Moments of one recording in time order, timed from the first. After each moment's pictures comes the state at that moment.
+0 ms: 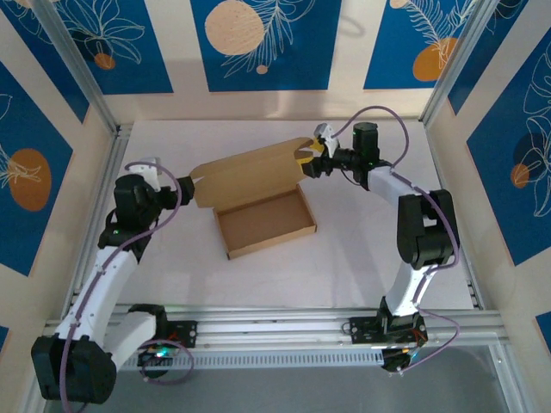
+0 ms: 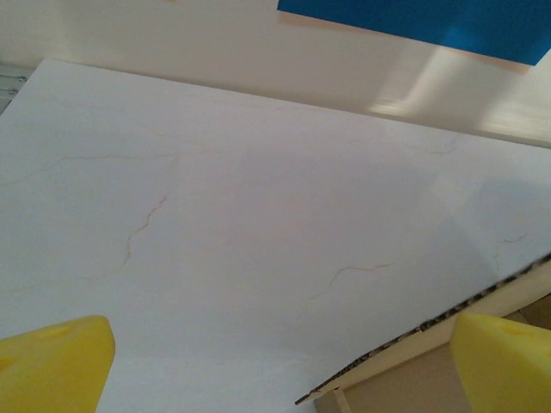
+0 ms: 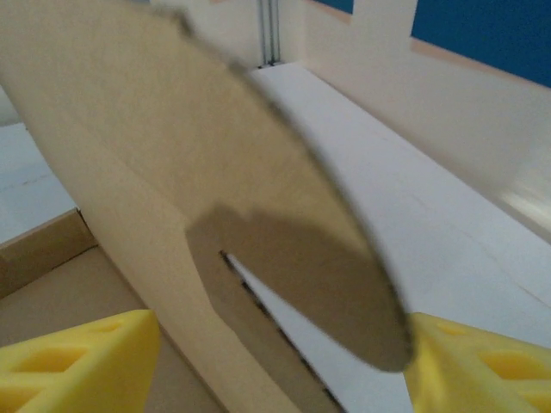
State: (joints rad) left arm -0.09 0.95 0.73 -0.19 0.08 -0.22; right arm 0.16 1.82 1.21 0.13 -0.90 -0.36
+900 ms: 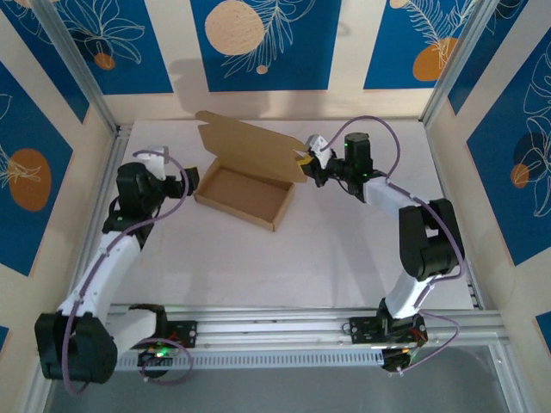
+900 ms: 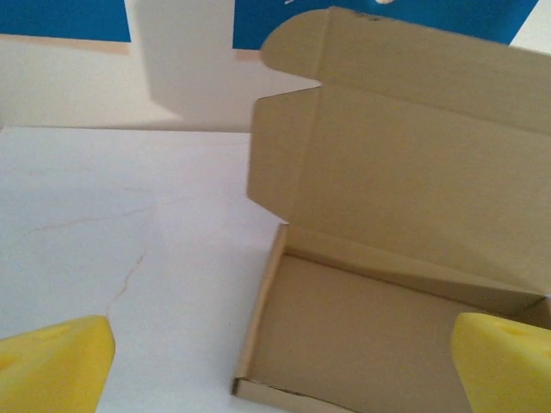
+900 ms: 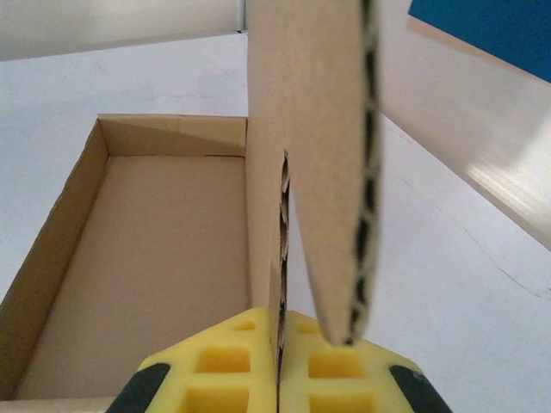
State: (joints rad) left arm -0.07 1.10 0.82 -0.07 0.15 -0.10; right arm 0.22 1.71 1.08 0.16 -0.74 -0.44
